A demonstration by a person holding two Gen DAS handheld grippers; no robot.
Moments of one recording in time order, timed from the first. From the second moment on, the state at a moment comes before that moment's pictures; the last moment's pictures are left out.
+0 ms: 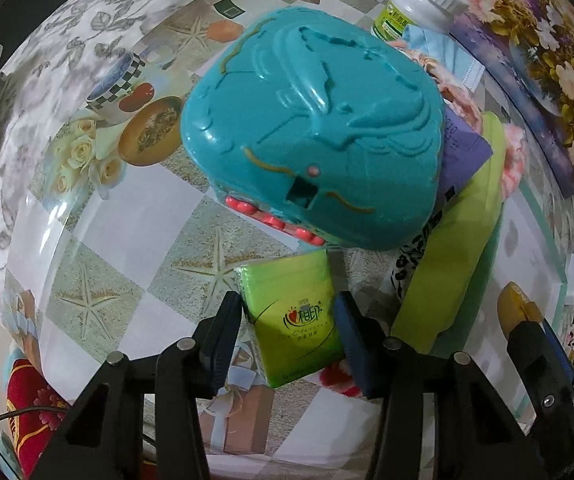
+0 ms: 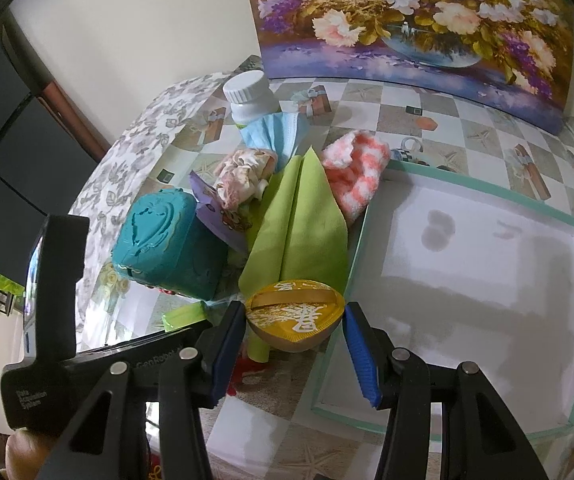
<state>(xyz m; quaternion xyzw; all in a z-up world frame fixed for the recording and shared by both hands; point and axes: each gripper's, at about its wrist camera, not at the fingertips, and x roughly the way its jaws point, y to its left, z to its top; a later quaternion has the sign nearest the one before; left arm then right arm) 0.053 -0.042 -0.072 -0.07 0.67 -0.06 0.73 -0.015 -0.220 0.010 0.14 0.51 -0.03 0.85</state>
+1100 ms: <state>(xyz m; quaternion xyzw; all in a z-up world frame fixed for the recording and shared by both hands) 0.033 -0.062 -0.007 -0.14 0.64 -0.09 0.75 -0.021 -0.243 0.023 0.18 0.50 -0.05 0.85</state>
